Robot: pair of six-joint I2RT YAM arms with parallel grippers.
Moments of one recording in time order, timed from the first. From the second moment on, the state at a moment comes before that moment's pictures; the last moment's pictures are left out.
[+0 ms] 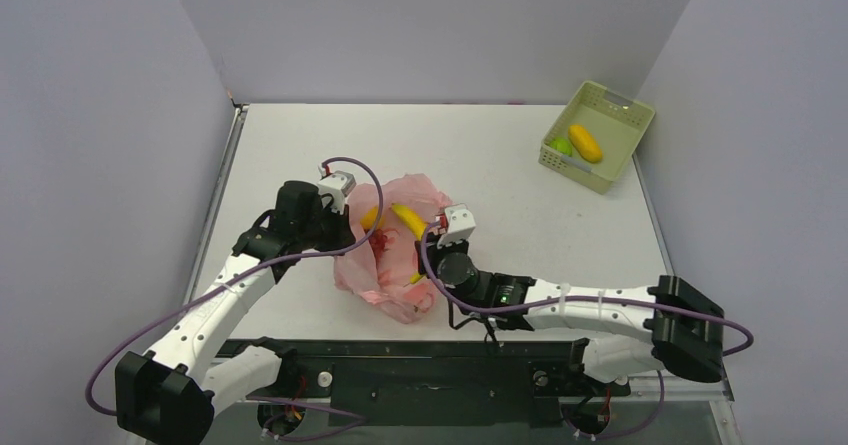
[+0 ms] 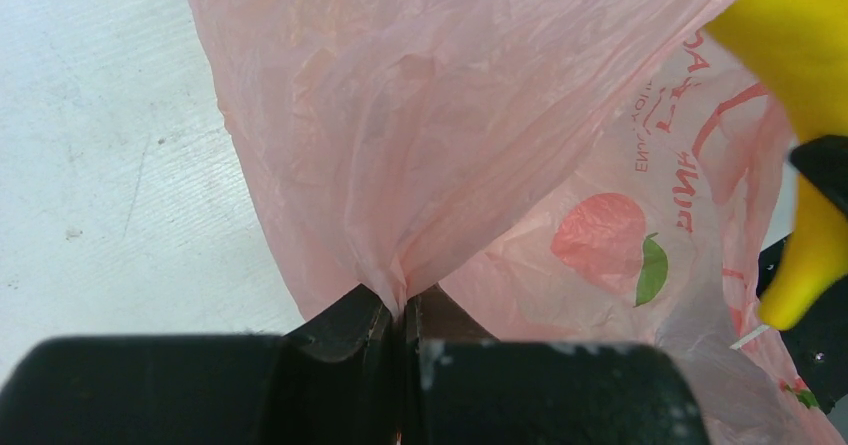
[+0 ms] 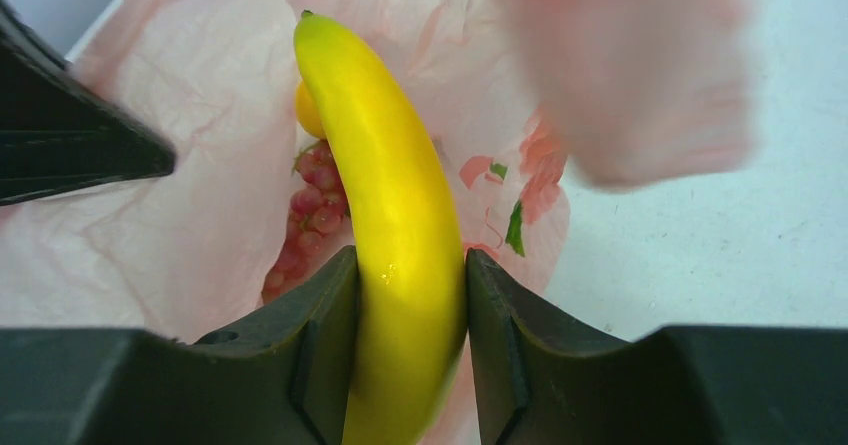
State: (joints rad) left arm -0.38 1.04 0.81 -0.52 0.22 -0.12; right arm 1.20 1.35 0.74 0.22 0.75 0.45
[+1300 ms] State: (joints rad) left arm -0.30 1.06 0.81 -0.53 0.26 -0.12; right arm 0.16 1.38 1.02 -0.28 0.65 0.52
